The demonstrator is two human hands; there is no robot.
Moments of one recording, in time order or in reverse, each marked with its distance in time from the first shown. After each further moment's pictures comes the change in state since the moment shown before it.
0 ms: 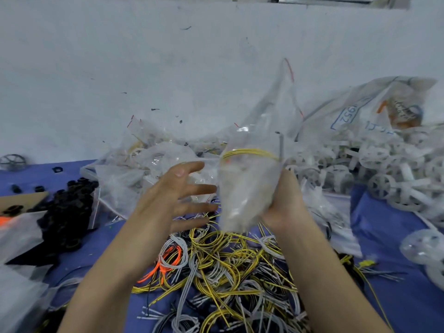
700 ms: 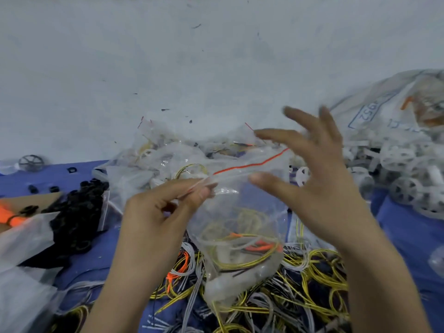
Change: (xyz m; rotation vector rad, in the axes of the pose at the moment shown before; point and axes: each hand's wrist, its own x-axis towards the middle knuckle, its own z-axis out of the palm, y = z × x) left_hand -0.002 -0.001 0.006 0.412 0.271 0.328; right_hand -0.042 -0.048 0.005 -1.373 -0.073 -0.805
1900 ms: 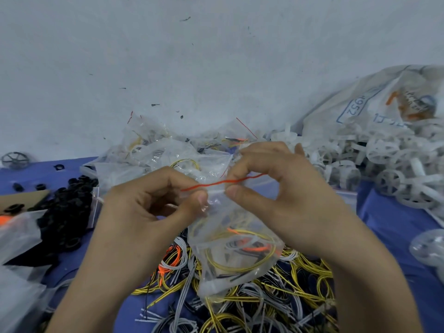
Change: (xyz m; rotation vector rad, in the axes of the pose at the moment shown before) left_hand 0.007 -0.016 -0.005 -0.015 -0.175 -0.043; right_hand -0.010 -0.039 -0.002 0.063 -0.277 0.032
